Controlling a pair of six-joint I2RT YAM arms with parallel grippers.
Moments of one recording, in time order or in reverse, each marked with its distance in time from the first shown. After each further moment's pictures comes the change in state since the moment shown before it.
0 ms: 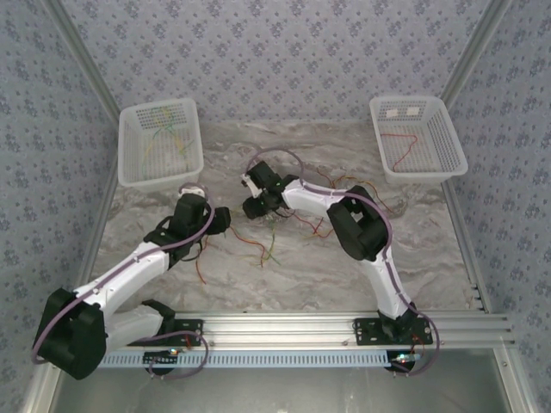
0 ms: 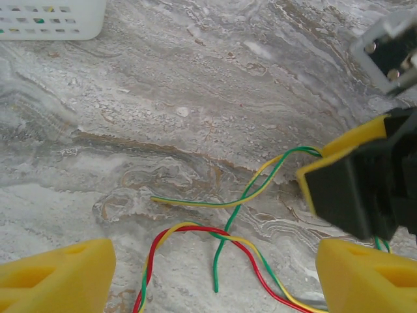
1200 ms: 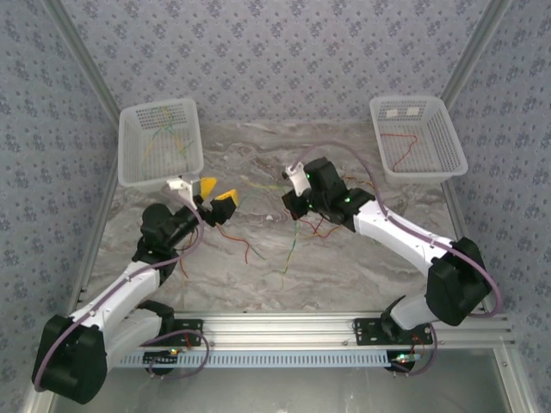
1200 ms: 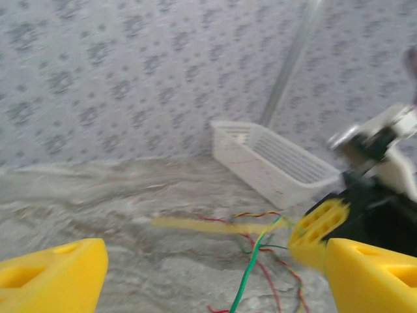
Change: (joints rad) left arm 0.135 -0.145 -0.186 0.835 0.616 0.145; right arm -0.085 -0.790 -0.590 0.133 -0.098 -0.109
